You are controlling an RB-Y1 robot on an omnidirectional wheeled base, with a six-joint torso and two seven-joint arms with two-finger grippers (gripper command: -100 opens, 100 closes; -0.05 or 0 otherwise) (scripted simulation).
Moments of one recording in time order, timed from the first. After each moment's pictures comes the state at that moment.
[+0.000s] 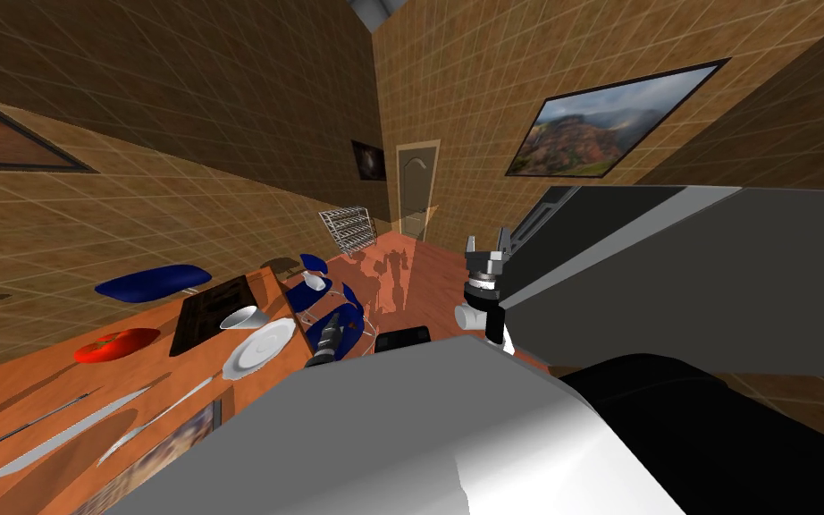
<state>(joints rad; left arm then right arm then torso) 0.69 0.18 -0.04 -1.70 0.08 -0.16 0.04 0.47 0.00 0.00 -2.38 -0.08 -0.52 -0.08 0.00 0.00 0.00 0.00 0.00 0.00</state>
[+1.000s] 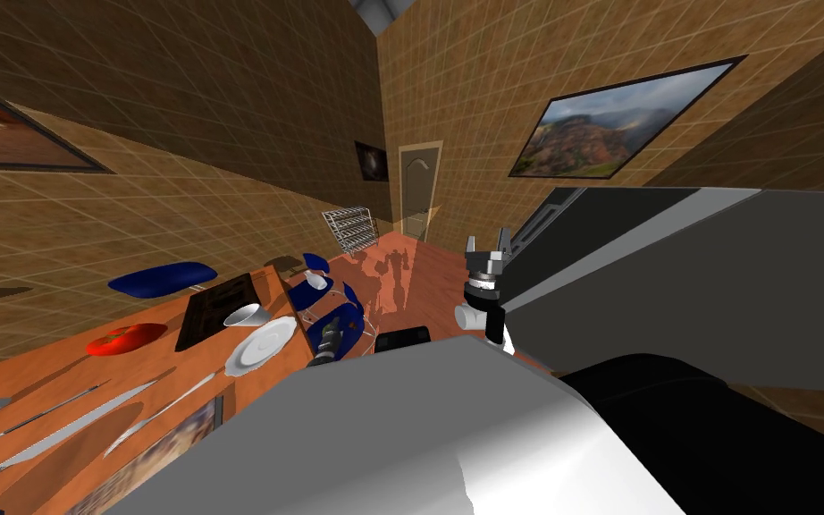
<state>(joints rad) 0.67 0.19 -0.03 -1.63 0.08 -0.14 0.04 0.47 0.00 0.00 -2.38 -0.08 -0.52 -0.08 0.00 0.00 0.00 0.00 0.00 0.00</state>
